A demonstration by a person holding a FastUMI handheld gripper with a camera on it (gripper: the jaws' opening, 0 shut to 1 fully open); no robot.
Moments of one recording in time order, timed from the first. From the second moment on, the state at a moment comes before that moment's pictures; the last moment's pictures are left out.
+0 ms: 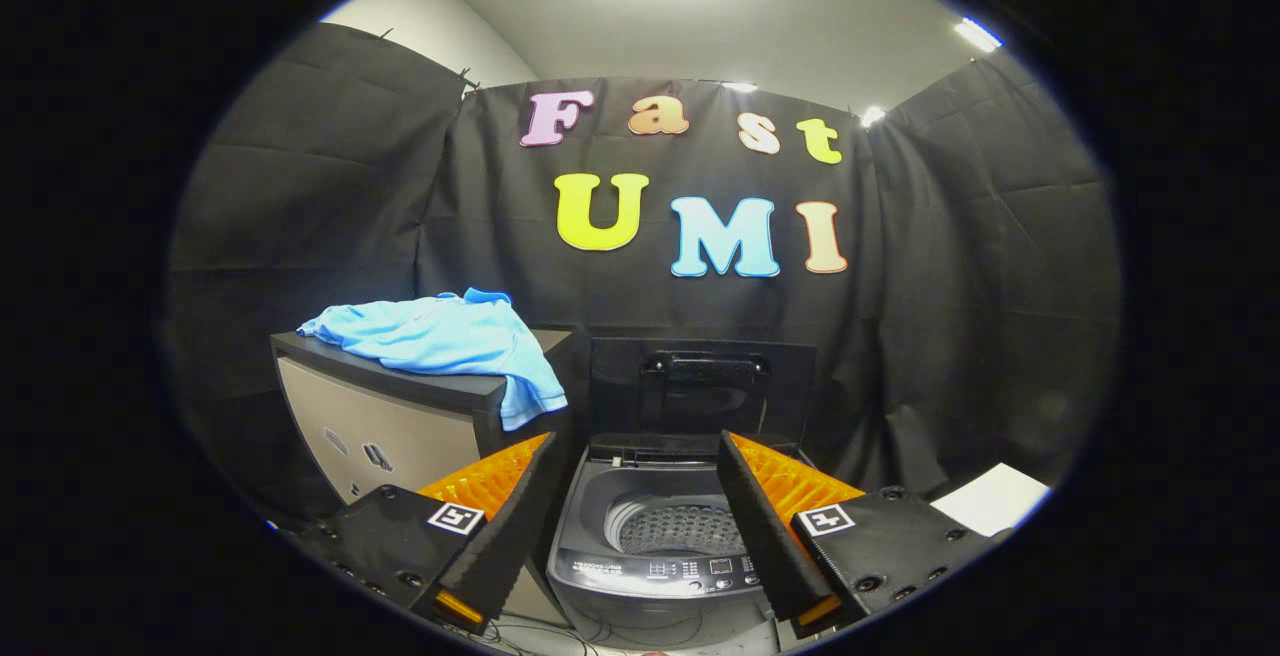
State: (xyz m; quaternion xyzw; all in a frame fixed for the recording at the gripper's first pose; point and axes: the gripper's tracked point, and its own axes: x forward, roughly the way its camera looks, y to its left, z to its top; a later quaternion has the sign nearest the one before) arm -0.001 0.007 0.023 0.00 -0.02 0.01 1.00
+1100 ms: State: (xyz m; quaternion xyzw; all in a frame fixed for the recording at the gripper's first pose) arm 0.081 0.131 0.147 0.02 -0.03 0.13 0.99
